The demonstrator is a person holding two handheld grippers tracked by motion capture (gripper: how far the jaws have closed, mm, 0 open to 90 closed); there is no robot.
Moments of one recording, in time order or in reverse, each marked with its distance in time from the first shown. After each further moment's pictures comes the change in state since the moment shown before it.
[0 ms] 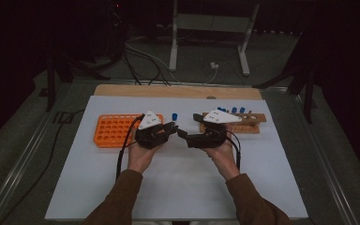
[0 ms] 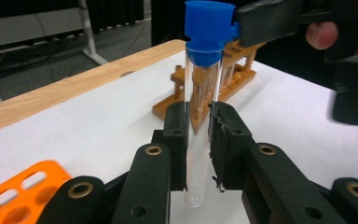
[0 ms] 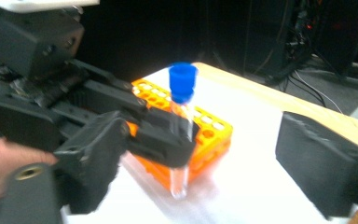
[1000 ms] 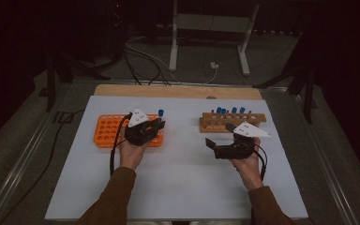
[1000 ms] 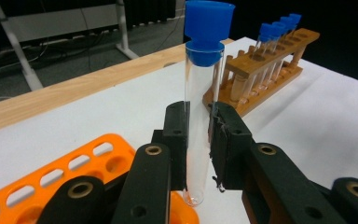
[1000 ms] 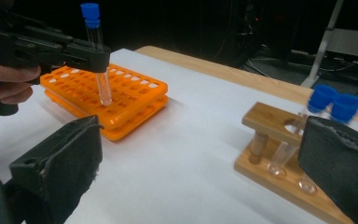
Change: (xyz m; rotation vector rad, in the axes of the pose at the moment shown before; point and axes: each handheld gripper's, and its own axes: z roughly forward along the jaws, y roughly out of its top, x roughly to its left) left arm 0.031 -0.017 -0.010 0.008 0.123 -0.034; right arm -0.037 -0.048 -0.063 -0.001 -0.154 0.031
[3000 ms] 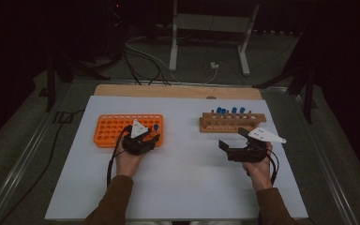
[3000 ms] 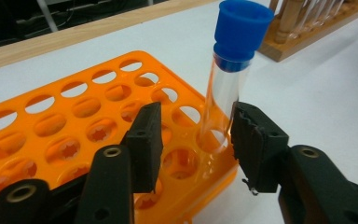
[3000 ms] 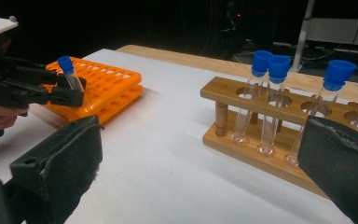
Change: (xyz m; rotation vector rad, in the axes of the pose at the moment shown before) left arm 0.007 -0.050 0.008 0.120 0.114 0.002; right arm -0.027 -0.021 -0.021 -0.008 -0.048 0.067
